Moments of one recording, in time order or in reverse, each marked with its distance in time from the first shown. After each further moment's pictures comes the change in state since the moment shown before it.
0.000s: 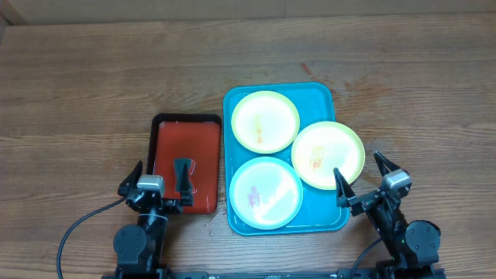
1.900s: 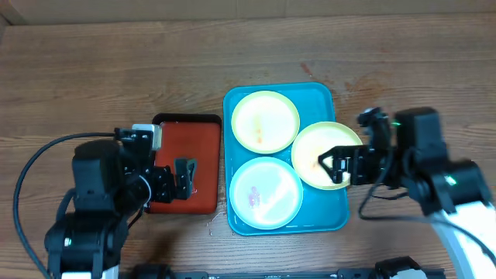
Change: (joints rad) left arm 0.000 0.837 1.042 -0.976 0.229 -0.053; right arm 0.094 1.093 1.070 -1.068 -0.177 0.127
